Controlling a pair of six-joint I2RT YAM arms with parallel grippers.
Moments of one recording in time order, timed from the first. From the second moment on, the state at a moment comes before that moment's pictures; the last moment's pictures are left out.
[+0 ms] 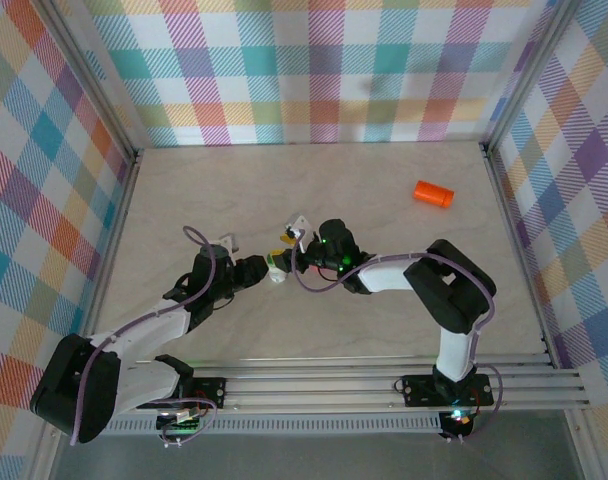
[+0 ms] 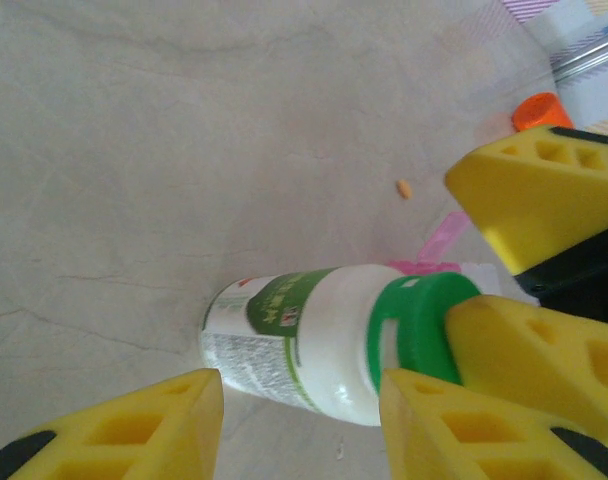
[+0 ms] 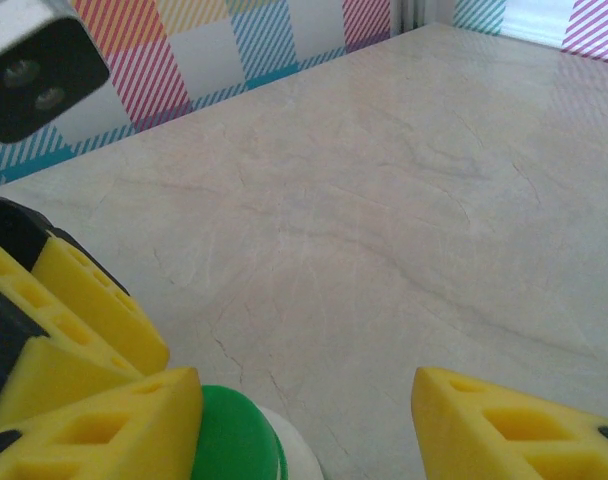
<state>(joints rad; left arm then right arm) -0.44 1.12 0.42 0.14 0.16 -0.78 0.78 1.86 0.88 0.67 -0.35 0.03</state>
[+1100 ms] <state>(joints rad) -0.44 0.94 0.45 -0.01 0.01 -0.77 0.77 1.99 0.85 1.00 -0.40 0.04</state>
